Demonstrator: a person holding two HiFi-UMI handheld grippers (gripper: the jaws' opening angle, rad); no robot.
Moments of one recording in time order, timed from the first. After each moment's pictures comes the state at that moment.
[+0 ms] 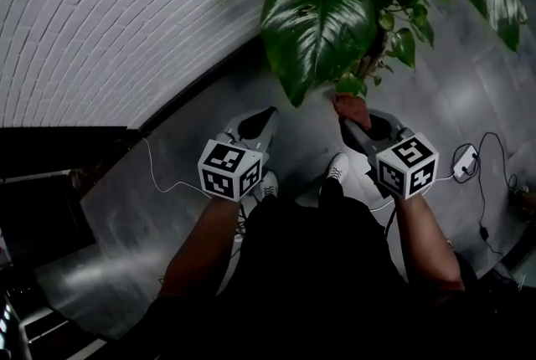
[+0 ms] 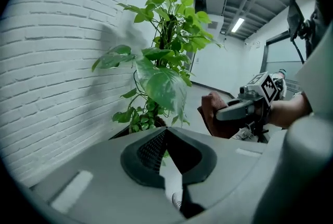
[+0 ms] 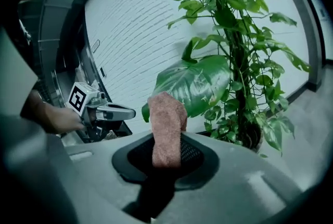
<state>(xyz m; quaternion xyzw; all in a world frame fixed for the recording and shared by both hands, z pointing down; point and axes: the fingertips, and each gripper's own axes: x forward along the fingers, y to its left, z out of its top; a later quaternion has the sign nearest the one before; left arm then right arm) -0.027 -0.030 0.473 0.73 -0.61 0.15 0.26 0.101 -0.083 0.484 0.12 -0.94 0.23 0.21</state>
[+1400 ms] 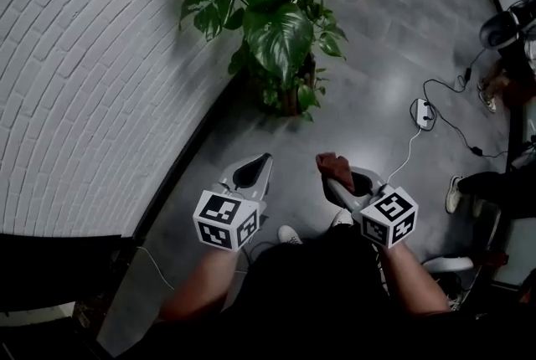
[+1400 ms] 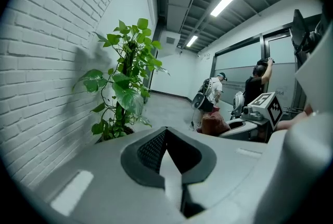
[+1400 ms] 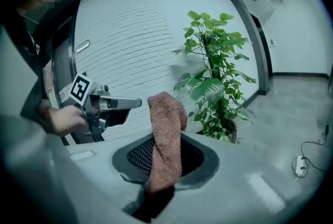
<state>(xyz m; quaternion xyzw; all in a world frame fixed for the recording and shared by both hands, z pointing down) -0.044 0.173 0.368 0.87 -0.44 0.11 0.18 0.075 0.206 0.407 0.36 -0.90 0.22 0.13</state>
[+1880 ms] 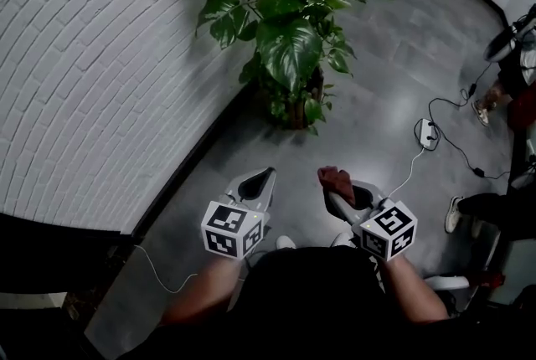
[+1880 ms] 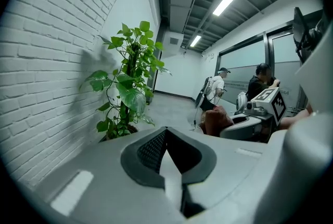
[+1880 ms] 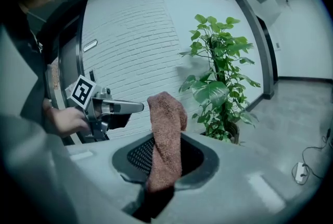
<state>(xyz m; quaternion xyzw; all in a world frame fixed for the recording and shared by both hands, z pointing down) -0.041 0.198 0.369 0.86 -0.46 0.11 0.18 0.080 0.226 0.394 0.34 -0.91 0.19 0.14</state>
